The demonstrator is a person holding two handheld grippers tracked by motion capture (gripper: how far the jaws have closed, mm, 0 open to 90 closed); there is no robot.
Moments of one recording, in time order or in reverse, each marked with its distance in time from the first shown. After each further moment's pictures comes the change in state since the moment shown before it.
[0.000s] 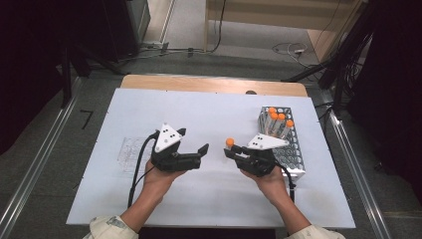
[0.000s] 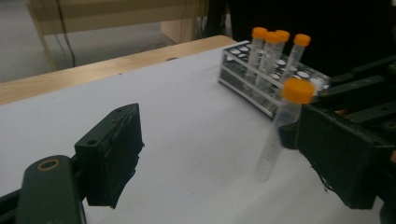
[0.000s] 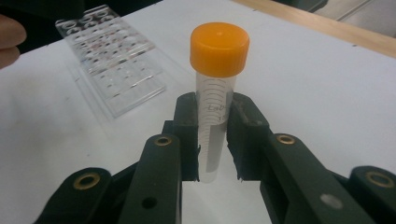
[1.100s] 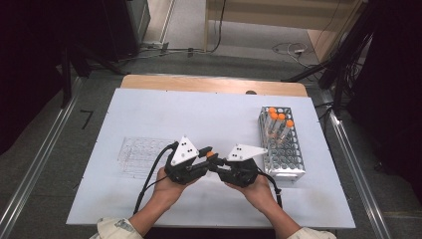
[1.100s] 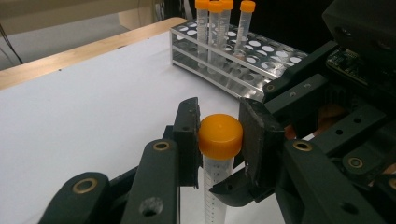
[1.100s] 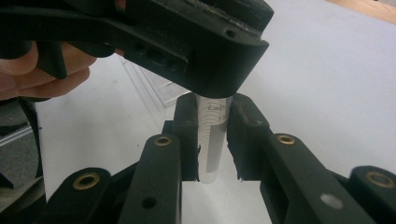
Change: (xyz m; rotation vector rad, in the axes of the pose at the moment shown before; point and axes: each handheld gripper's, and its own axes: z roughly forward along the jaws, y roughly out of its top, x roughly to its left) left arm -0.019 -0.015 0.012 0.044 -0.123 0.090; right arm 0.035 -0.002 0.021 0.043 0.123 -0.059
